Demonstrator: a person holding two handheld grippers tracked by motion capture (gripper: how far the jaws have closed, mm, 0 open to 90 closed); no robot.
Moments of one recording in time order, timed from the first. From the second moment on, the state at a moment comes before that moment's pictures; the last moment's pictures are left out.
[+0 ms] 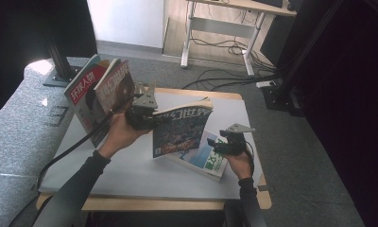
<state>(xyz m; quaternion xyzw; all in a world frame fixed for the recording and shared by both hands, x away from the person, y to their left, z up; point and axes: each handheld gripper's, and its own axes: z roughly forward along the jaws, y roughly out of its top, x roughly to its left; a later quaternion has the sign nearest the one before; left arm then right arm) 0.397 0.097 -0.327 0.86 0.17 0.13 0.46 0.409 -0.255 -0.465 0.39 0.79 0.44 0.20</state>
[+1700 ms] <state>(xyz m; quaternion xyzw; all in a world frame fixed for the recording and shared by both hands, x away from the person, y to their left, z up) 0.409 0.116 -0.300 0.85 0.23 0.14 0.45 0.409 -0.300 -0.536 0.50 0.75 0.40 0.14</state>
